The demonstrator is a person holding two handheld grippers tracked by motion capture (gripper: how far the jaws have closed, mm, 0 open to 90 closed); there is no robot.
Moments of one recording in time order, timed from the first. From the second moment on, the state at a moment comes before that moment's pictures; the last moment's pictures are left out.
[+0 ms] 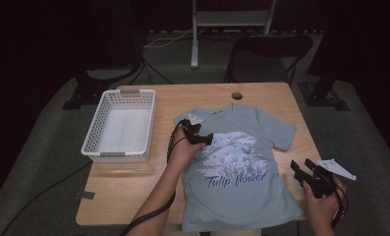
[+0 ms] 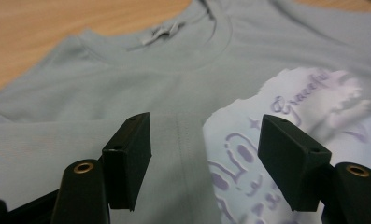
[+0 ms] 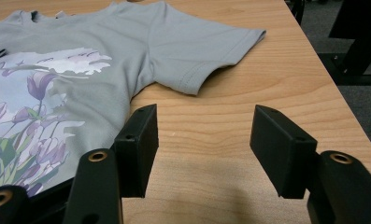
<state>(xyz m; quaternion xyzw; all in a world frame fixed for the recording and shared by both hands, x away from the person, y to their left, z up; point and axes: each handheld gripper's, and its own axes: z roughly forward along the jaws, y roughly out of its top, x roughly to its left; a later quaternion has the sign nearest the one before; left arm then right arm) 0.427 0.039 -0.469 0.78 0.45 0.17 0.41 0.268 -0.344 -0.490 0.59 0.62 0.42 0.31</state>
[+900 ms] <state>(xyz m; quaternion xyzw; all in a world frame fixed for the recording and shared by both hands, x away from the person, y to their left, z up) 0.458 0.013 -0.488 0.80 0.42 0.18 0.39 0.267 -0.345 -0.490 0.59 0.62 0.42 0.30</state>
